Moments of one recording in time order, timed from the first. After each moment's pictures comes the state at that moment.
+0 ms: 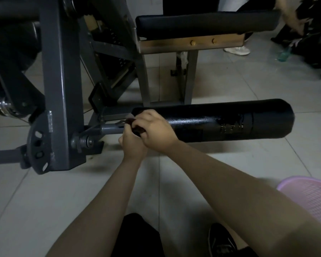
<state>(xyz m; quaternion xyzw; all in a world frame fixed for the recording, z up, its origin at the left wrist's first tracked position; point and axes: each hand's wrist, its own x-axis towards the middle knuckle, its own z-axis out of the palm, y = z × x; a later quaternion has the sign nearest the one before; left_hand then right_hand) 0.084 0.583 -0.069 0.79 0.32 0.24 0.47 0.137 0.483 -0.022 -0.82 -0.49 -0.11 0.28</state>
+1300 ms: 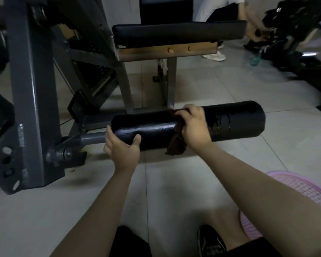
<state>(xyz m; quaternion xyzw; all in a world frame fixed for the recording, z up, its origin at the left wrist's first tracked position) 0.084 0.548 -0.062 0.79 0.33 0.27 0.44 0.189 0.355 -0.025 -0.90 -0.24 -0.20 0.30</state>
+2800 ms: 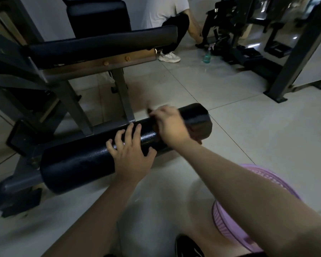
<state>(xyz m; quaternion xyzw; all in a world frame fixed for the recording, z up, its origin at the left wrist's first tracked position) 0.165 0.407 -0.051 0.97 0.05 0.21 0.08 0.249 0.264 -0.017 -0.91 -0.20 -0.23 0.29</state>
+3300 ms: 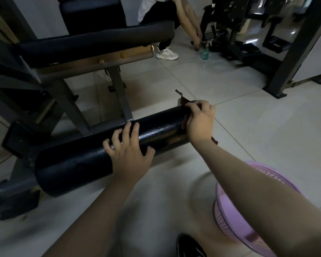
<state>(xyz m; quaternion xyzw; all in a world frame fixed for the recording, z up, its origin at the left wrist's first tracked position) 0.166 0.407 -0.051 0.97 0.04 0.22 0.06 0.258 0.203 -0.040 -0.90 0.03 -0.31 0.31</state>
